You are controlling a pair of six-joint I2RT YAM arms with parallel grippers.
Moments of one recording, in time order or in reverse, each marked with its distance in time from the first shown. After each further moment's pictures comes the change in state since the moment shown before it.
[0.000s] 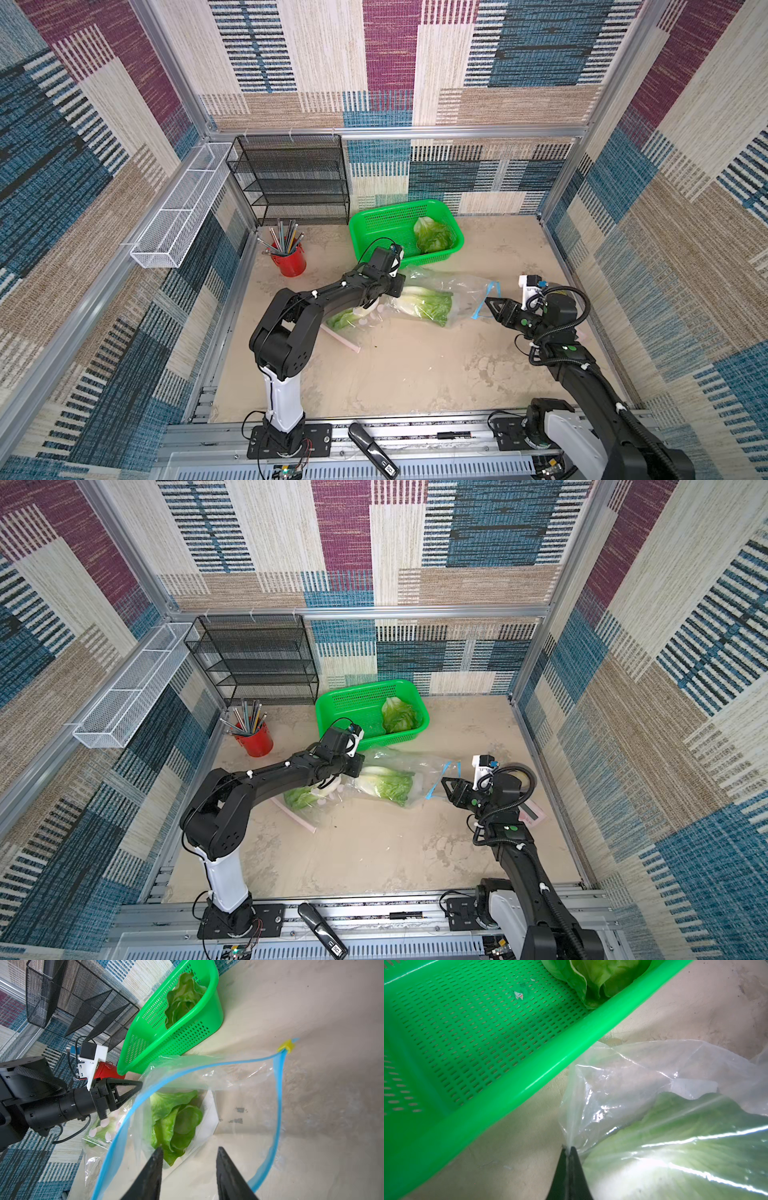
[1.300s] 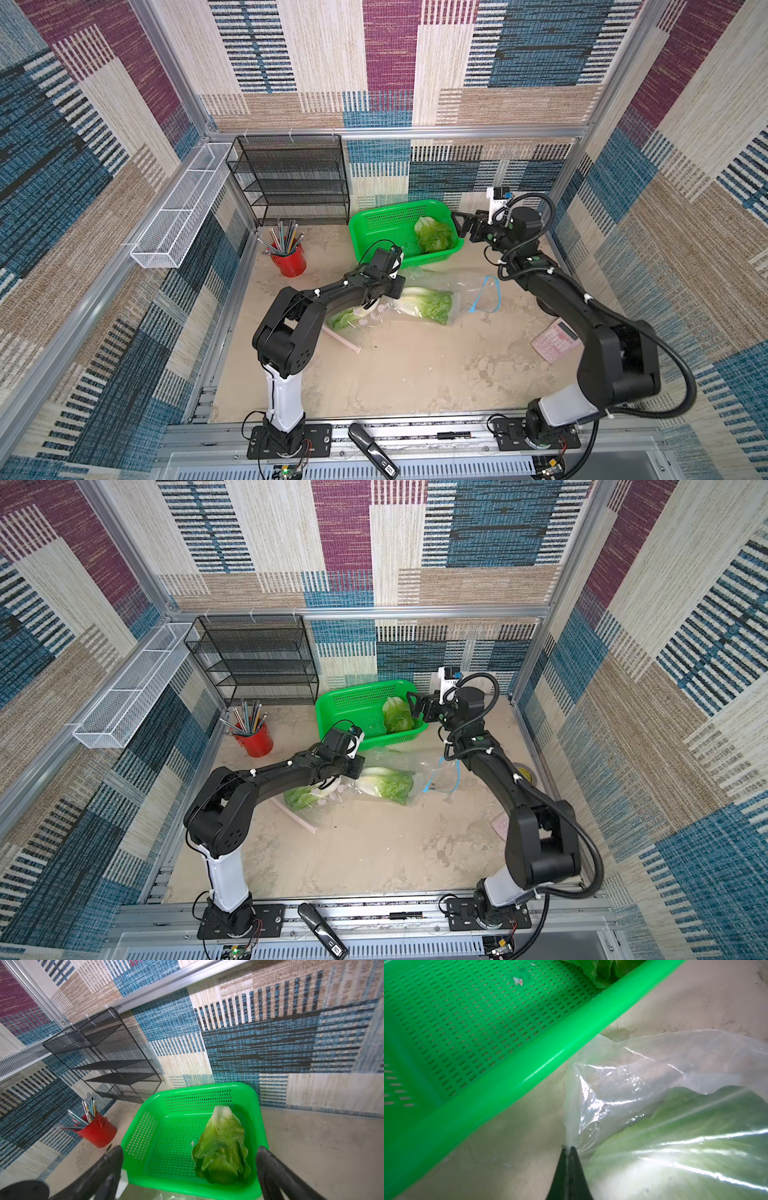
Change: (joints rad) left arm 0.000 0.023 0.015 -0.030 -0.006 0.008; right arm 0.236 0.540 0.708 0.161 0.297 -0.241
